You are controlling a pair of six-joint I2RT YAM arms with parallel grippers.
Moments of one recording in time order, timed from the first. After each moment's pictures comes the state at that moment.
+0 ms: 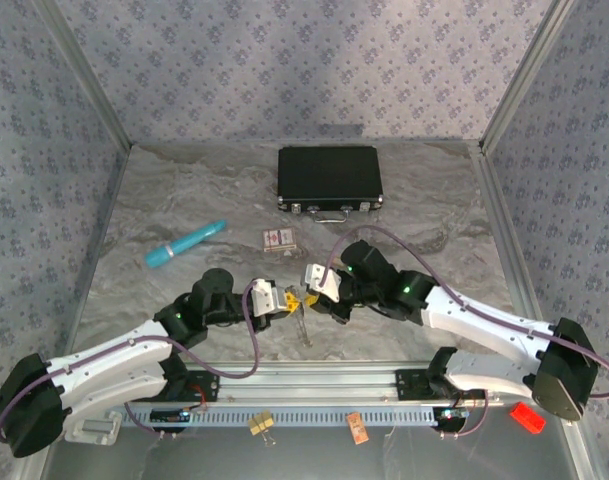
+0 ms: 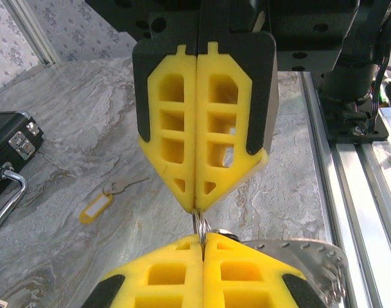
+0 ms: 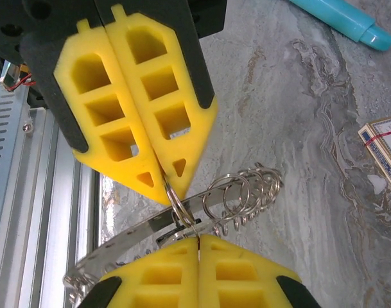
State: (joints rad) left arm -0.90 0.84 0.35 0.17 0.44 0.31; right arm 0.92 1.10 0.75 -0.34 -0.38 -0.34
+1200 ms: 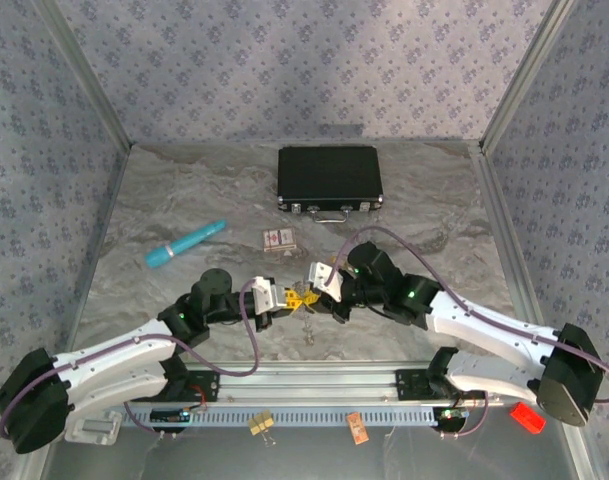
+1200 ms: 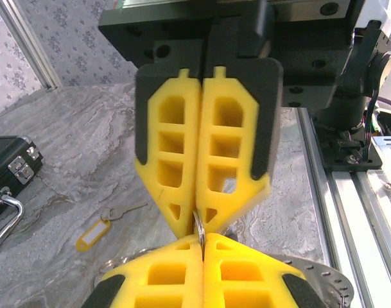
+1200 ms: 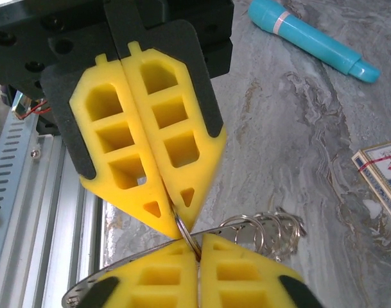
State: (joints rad) left arm -0.90 0.87 0.33 0.31 0.47 0.25; right arm 0.92 1.06 0.70 -0.22 -0.42 -0.31
